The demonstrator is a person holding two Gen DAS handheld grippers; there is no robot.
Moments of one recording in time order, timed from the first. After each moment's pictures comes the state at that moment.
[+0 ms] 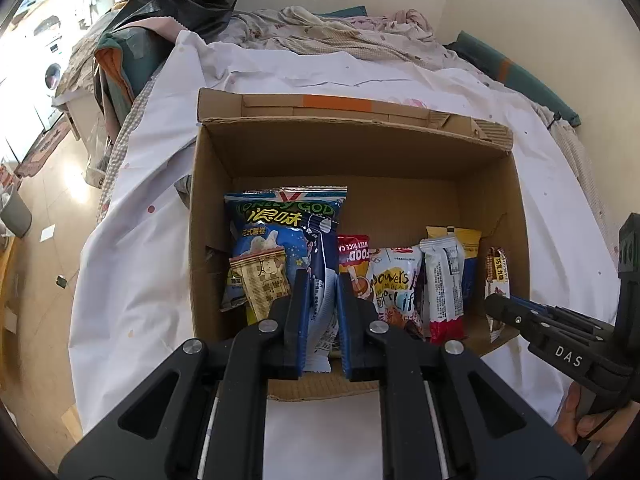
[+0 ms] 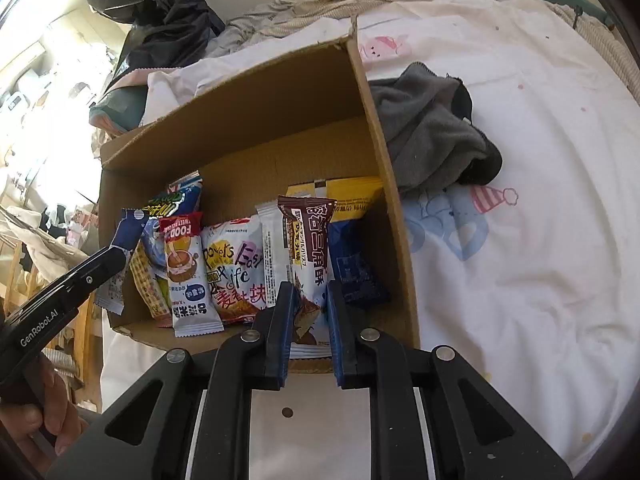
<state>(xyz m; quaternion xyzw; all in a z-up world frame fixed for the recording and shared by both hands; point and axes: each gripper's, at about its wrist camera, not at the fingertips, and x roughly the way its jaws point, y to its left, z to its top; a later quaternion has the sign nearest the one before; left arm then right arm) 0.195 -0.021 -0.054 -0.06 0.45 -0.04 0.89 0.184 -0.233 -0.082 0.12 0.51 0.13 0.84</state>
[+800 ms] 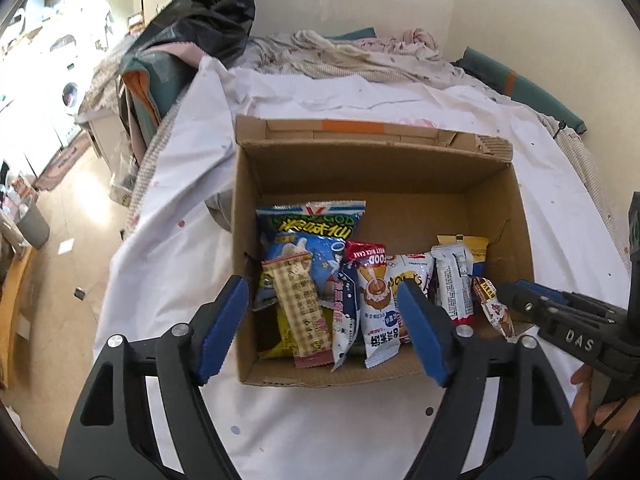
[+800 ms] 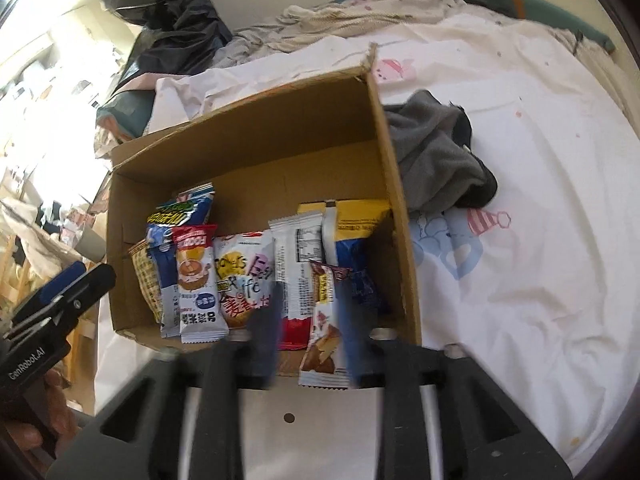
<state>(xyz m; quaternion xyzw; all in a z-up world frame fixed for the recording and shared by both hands) 0.166 -0.010 -0.035 -0.04 0.40 -0.01 0.91 0.176 -0.221 -0.062 0.09 0.48 0.13 0.86</state>
